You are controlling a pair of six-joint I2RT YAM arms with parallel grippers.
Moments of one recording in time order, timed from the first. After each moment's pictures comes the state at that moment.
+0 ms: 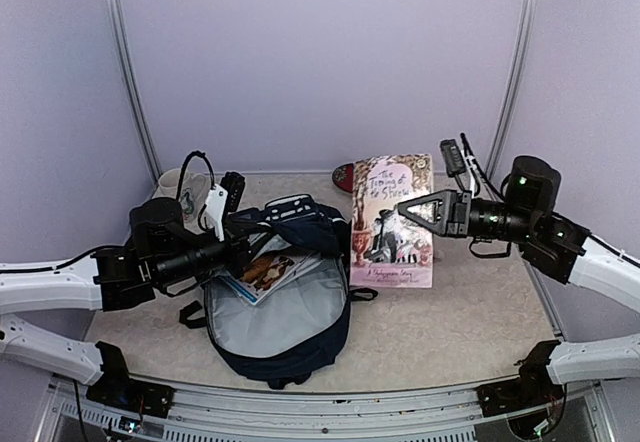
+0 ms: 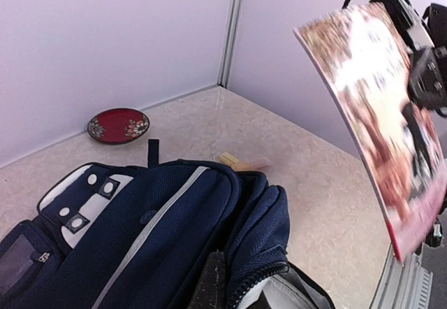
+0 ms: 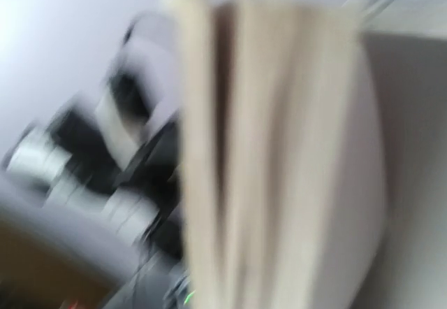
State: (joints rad) left arm -0.96 1.07 0.66 0.26 -0.07 -0.17; right arm 0.63 0.95 0.78 0.11 -0.59 0.70
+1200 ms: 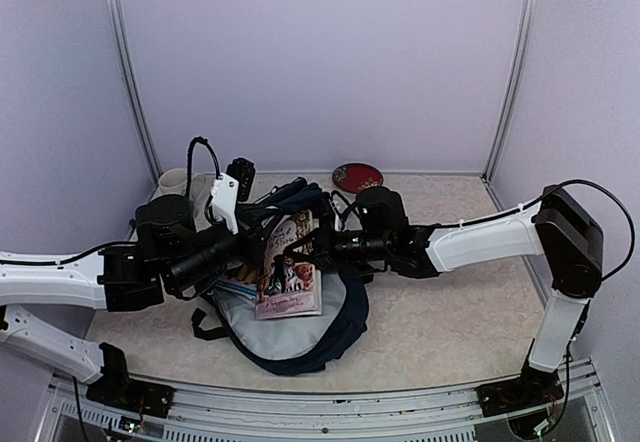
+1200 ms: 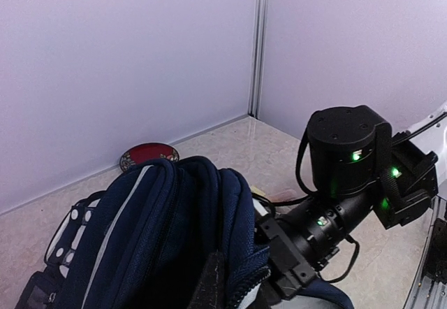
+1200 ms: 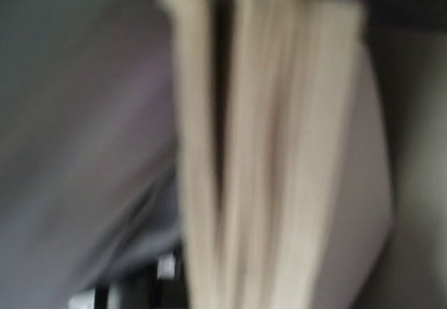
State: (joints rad) left arm -1.12 1.14 0.77 0.31 -0.39 -0.08; right arm 0.91 1.83 1.09 0.45 -0.44 1.08
